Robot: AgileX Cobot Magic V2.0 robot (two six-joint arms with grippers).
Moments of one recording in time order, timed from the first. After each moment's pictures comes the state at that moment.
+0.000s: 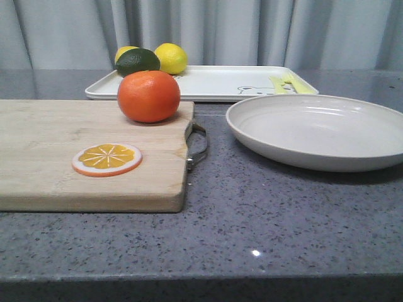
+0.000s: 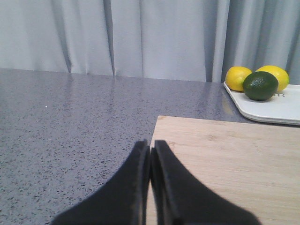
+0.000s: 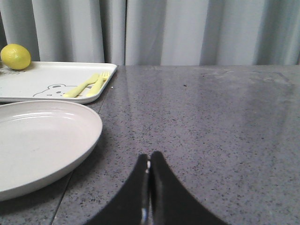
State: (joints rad) left arm 0.11 0.00 0.00 -0.13 0.06 0.00; right arm 0.00 -0.01 0.03 -0.04 0.04 0.11
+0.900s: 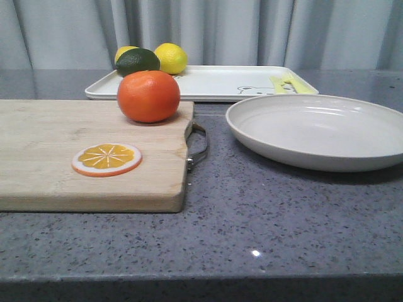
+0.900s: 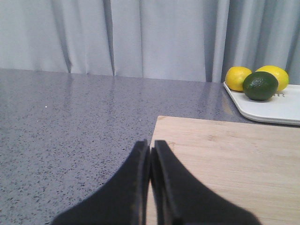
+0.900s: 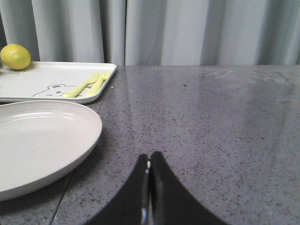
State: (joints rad) left arm 0.11 0.00 0.00 -0.13 0.06 0.00; right arm 0.00 -0.01 0.03 -0.04 0.04 0.11
